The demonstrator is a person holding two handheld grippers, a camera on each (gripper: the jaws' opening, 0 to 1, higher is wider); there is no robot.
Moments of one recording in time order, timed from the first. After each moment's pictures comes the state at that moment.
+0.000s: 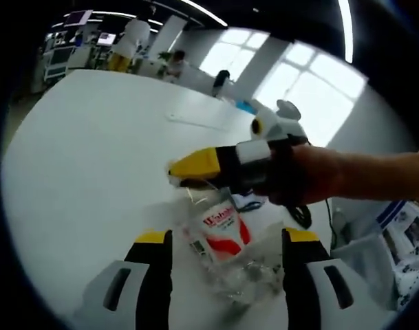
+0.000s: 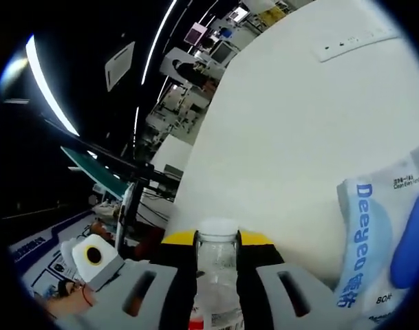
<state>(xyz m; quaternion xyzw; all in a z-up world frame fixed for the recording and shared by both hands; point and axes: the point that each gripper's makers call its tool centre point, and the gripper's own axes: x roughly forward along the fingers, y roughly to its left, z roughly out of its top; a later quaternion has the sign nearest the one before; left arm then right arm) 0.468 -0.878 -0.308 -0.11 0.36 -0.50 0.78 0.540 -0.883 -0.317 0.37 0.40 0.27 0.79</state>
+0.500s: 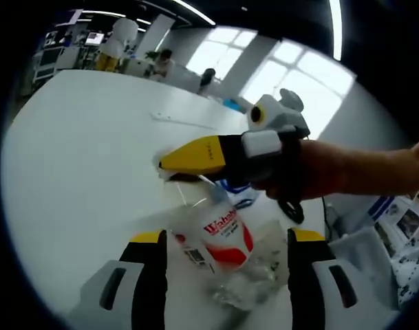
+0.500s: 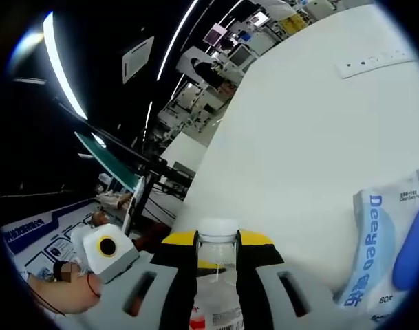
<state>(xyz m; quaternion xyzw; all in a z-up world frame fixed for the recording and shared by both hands) 0.465 -0.885 -0.314 -0.11 0.35 -0.53 0.76 0.536 -0.872 -0.298 0.34 0.37 0.31 0.81</state>
